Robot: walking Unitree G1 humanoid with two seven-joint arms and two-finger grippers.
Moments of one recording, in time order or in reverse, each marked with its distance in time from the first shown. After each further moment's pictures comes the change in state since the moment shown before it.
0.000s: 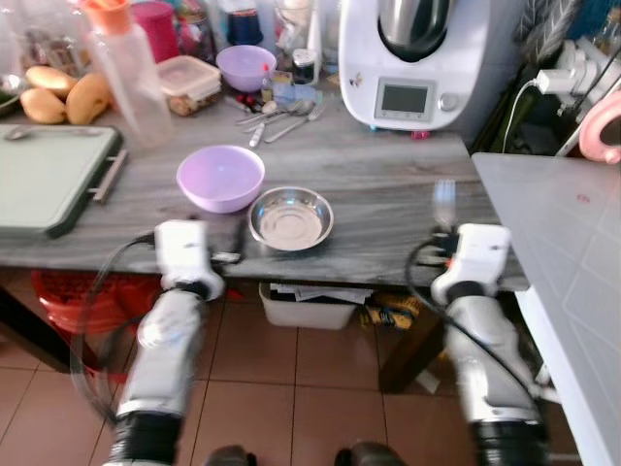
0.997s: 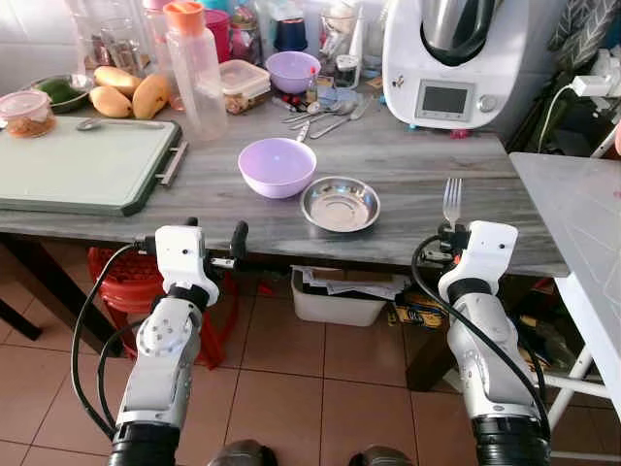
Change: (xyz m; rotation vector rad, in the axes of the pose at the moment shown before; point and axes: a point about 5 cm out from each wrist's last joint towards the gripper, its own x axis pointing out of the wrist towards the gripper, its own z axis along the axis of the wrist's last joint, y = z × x) left arm -0.003 -0.010 0.006 -0.019 -0.026 -0.067; right arm 0.001 -0.012 0.003 0.015 -0.009 -0.068
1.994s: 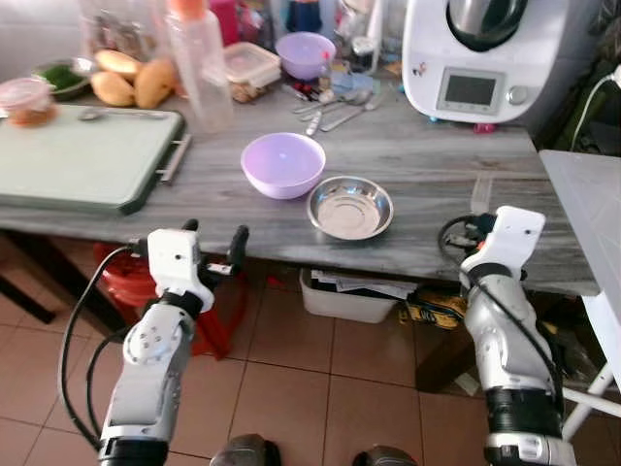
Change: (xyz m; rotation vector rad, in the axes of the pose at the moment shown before) left arm -0.014 0.005 0.004 0.000 0.017 -0.043; right arm 0.024 -0.027 0.010 0.059 0.050 -0.125
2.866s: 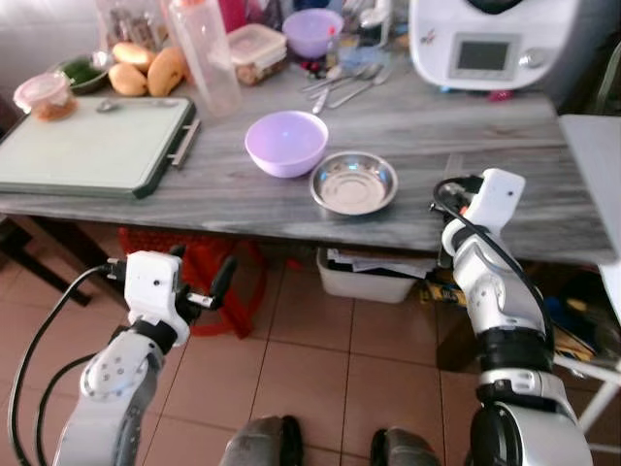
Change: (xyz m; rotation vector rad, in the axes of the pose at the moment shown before) left arm -0.041 0.010 0.012 0.057 0.126 -0.068; right arm 0.036 0.034 0.023 0.121 0.099 0.143
